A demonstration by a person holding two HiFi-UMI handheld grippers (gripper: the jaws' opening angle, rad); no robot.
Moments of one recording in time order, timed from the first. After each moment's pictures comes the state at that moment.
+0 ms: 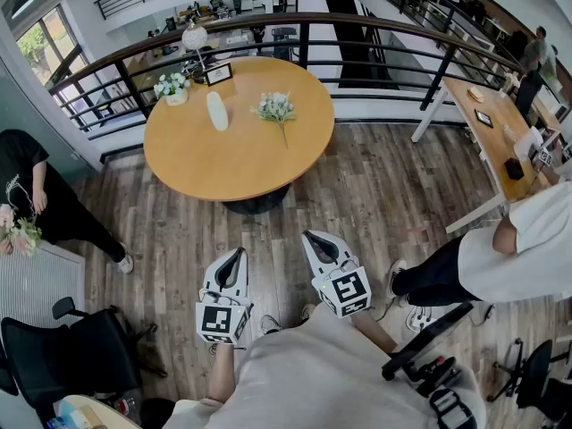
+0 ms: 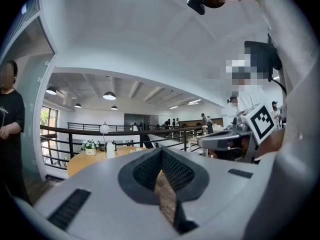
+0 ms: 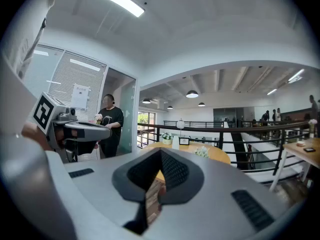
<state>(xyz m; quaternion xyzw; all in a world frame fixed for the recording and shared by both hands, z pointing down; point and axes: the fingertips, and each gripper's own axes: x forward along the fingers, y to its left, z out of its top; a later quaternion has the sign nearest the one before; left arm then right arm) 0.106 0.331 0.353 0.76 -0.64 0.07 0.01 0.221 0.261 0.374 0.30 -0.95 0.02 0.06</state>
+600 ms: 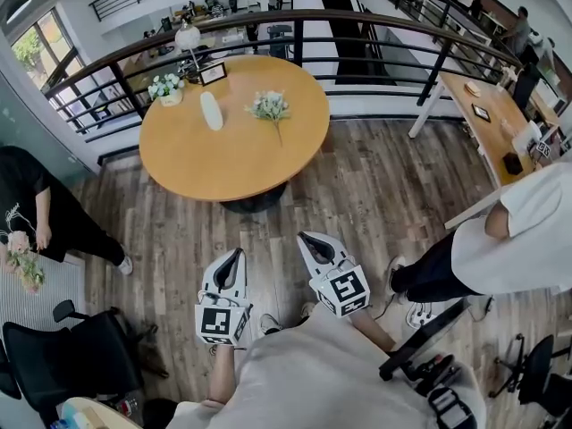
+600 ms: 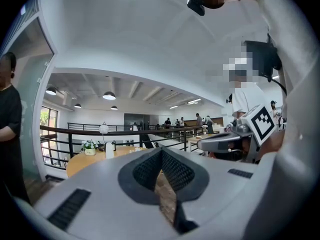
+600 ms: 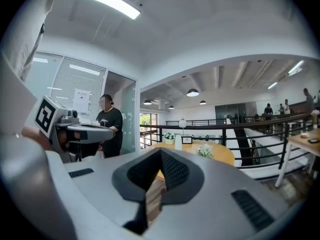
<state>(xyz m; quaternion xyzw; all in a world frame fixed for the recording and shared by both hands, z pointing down) 0.115 0.327 0.352 0.76 -0.64 0.07 0.01 0.224 0.262 0.379 0.28 -0.96 0.05 0.05</state>
